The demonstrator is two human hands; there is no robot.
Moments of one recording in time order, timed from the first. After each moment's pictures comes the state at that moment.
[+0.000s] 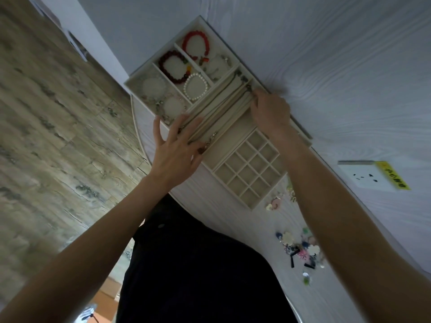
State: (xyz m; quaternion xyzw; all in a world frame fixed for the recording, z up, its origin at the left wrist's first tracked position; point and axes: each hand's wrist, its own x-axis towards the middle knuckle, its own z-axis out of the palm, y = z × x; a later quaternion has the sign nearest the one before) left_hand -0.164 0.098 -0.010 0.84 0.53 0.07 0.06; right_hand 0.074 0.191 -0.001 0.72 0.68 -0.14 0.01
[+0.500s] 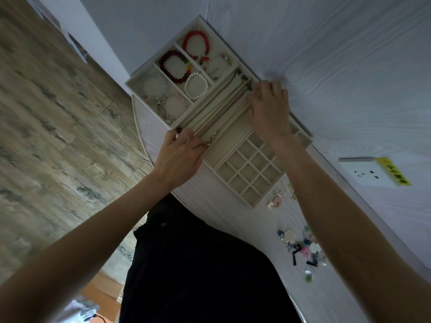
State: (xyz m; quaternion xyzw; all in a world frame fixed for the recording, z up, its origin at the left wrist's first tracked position) left_hand -0.166 0.098 -0.008 0.89 0.45 0.05 0.02; right_hand 0.070 0.176 -0.001 0.63 0.77 0.03 0.01
